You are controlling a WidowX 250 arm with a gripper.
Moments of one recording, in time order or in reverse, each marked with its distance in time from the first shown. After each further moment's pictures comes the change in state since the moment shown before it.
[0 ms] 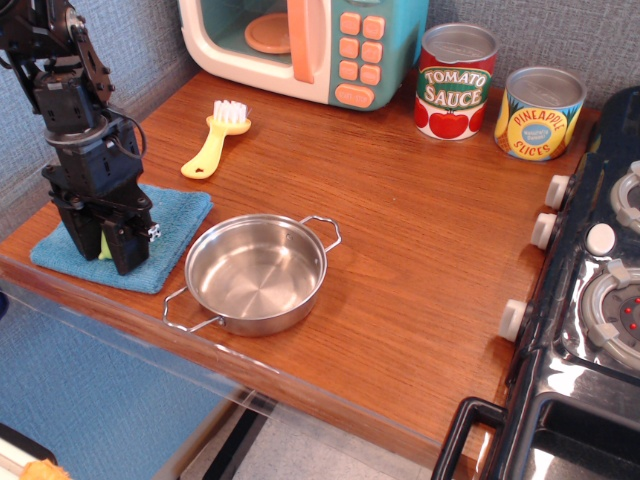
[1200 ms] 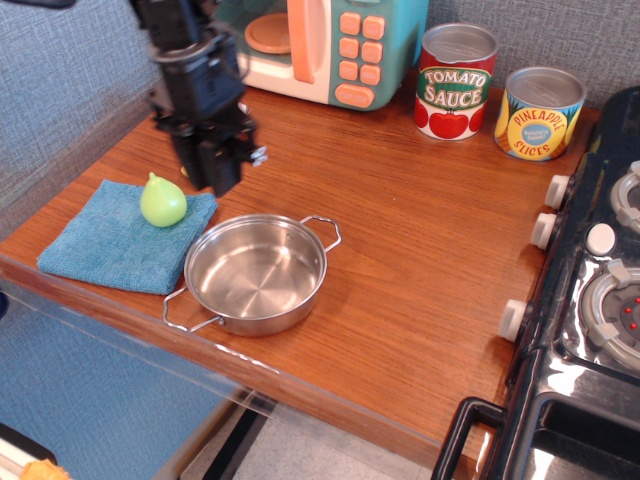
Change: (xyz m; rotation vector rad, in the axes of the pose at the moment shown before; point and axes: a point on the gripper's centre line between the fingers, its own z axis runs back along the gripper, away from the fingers) arm 0.061 -0.045 0.041 -0.008 -0.117 -0.070
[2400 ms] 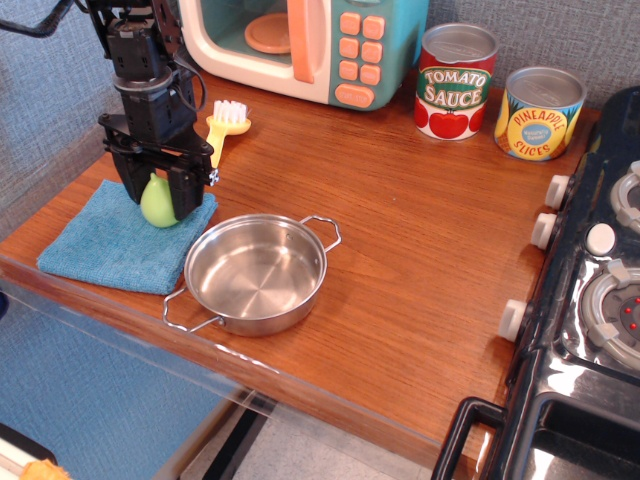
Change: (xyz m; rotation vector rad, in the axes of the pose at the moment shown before) arm -0.007 0.042 -0.028 0.088 0.082 0.122
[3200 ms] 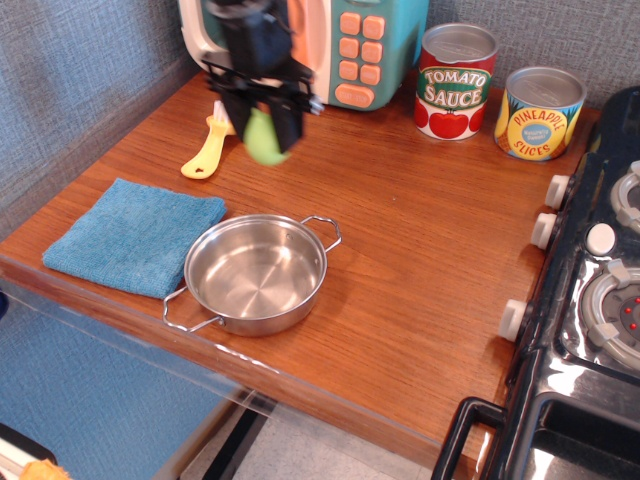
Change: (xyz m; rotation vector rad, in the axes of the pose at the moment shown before) arm 0.075 -0.068 0.030 -0.114 -0.094 -0.086
